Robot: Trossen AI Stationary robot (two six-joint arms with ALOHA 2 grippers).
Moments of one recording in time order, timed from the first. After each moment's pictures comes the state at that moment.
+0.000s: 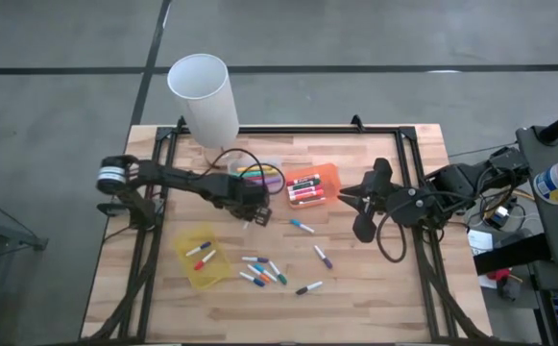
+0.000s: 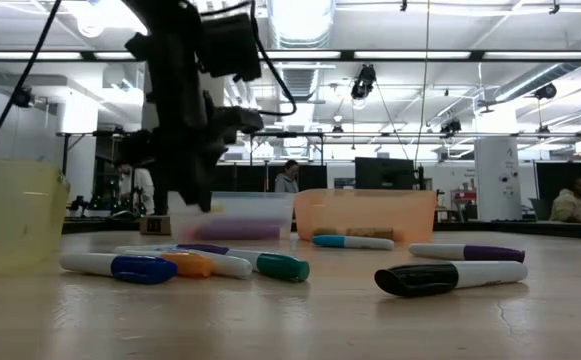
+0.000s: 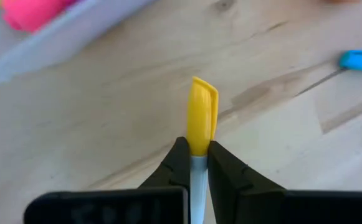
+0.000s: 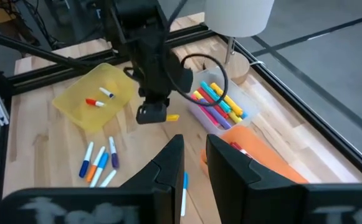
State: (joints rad) left arm 0.04 1.65 1.07 -0.68 -0.04 -1.10; right arm 0.43 1.23 1.46 -0.93 0.66 0.58
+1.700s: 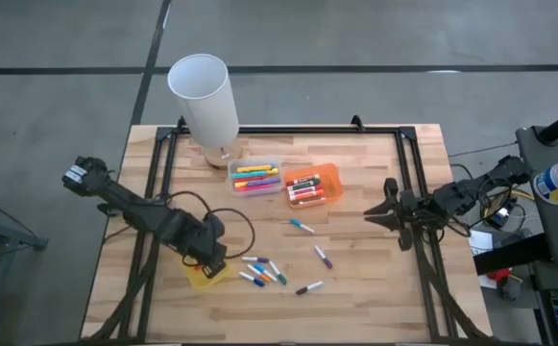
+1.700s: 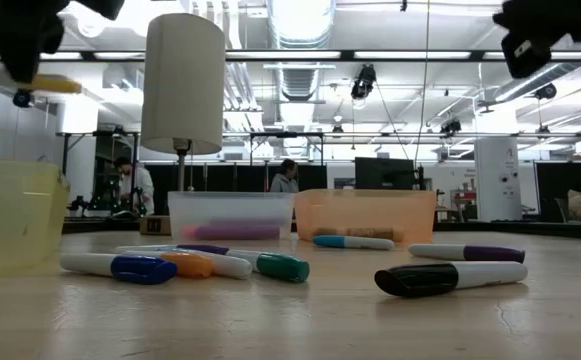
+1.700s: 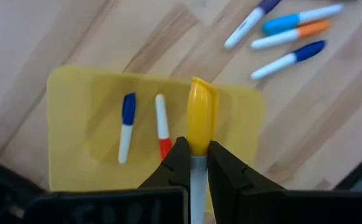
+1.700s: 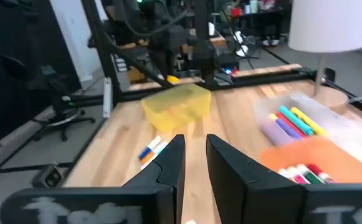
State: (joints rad) left arm -0.50 1.39 1.22 -1.21 -0.07 -1.20; right arm 0.46 0.35 0.34 -0.11 0.37 0.24
